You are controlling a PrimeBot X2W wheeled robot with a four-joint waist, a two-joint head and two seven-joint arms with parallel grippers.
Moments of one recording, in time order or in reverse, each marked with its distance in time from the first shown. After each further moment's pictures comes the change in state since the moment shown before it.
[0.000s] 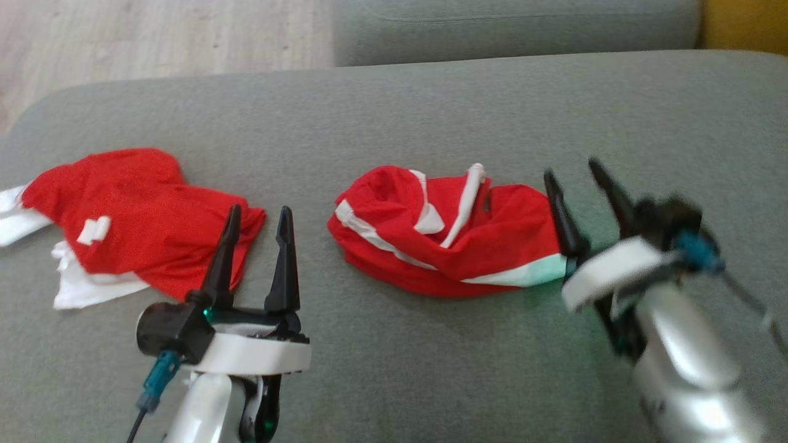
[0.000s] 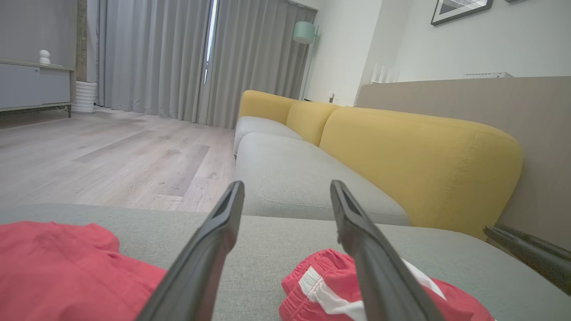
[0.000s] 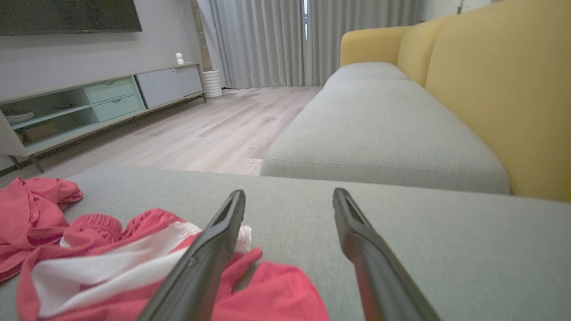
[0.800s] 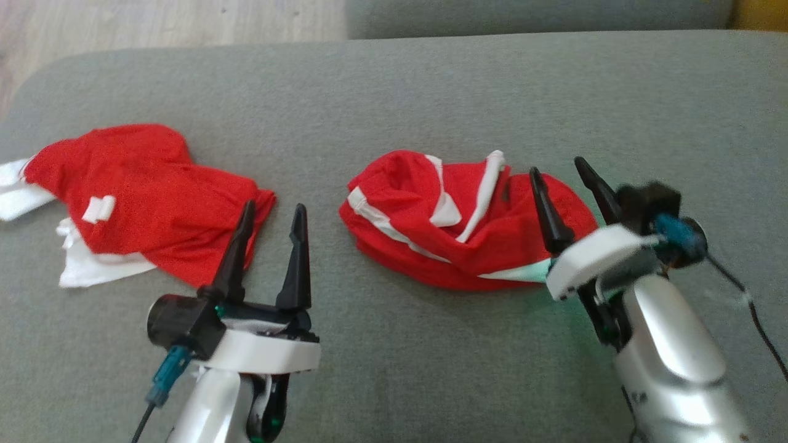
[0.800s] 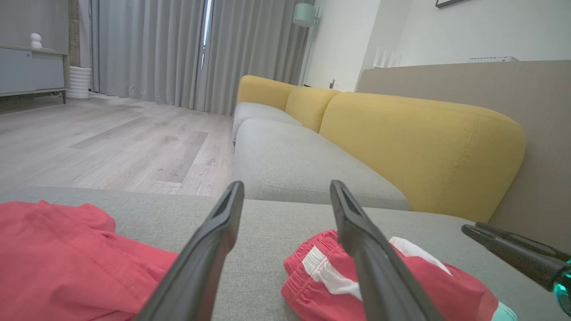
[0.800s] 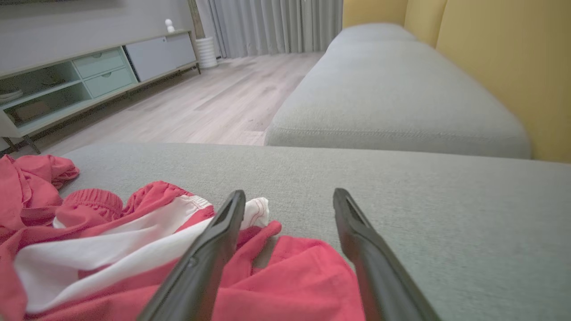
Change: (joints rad) left arm -0.006 0.000 -0.022 0.001 0.008 -0.022 0.000; right arm 0.069 0.107 -0.152 -0.124 -0.164 0.000 0.143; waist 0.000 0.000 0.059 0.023
